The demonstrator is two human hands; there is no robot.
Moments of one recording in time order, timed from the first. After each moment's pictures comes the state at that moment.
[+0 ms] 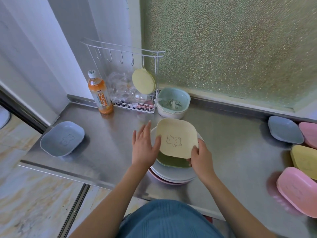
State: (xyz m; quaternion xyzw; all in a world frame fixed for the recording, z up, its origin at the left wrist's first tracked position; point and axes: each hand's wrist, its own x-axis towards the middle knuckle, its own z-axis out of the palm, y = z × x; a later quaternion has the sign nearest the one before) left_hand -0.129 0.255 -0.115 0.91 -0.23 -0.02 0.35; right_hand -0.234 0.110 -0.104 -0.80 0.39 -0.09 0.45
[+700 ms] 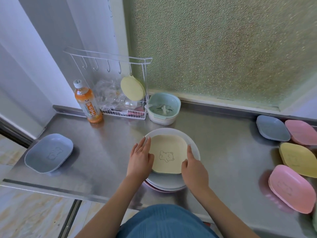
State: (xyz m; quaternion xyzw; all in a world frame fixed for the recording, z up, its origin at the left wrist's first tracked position) left_hand -0.127 0.251 -0.141 0.90 -0.30 -0.08 0.30; right_hand -0.245 0.117 -0.113 -0.89 0.40 0.03 0.23
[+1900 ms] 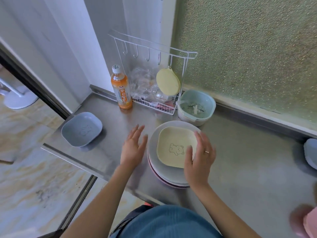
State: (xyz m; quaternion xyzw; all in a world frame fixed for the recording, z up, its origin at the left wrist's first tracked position) left_hand -0.073 0.316 -0.141 0.91 -0.08 -0.09 0.40; right_hand -0.180 0.145 -0.123 -0.90 0.24 -0.25 0.27
